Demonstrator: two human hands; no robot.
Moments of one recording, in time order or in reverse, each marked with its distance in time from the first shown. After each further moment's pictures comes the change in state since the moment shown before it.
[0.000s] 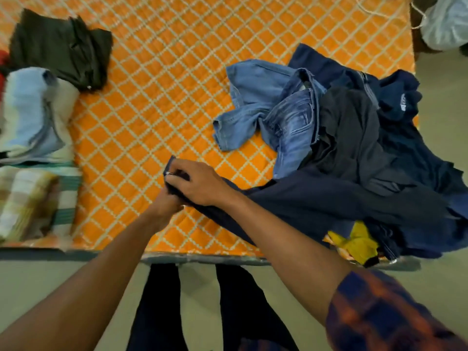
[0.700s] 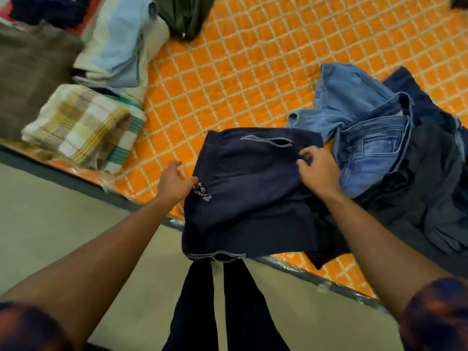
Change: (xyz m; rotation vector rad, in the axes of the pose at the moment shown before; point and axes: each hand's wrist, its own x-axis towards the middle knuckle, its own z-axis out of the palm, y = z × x) left_hand 0.002 -0.109 -0.117 0.209 0.501 -0.208; right_hand 0.012 0.103 -0.033 -0.529 0.336 0.449
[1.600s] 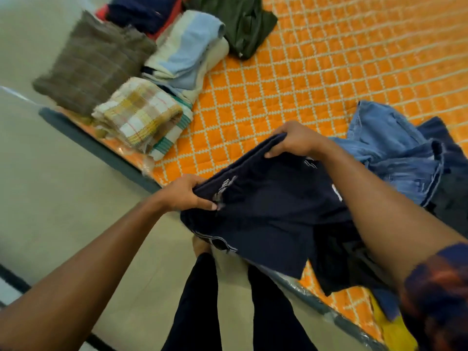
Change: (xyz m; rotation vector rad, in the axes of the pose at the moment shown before) left_hand -0.069 -0.011 -0.081 0.090 -0.393 0.246; right_hand 0.028 -0.182 -0.030 0.049 -0.724 -0.411
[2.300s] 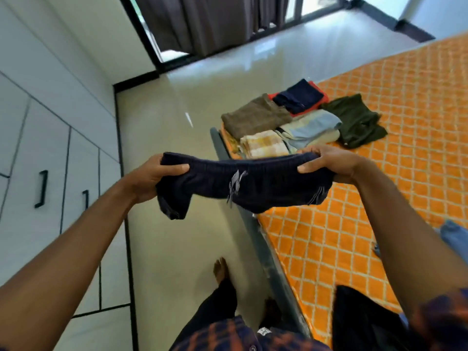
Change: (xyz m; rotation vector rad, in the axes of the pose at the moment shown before) left_hand -0.357 0.022 0.008 -0.769 0.770 0.119; right_hand -0.110 -0.184 0.004 0.179 -0.658 -0.438
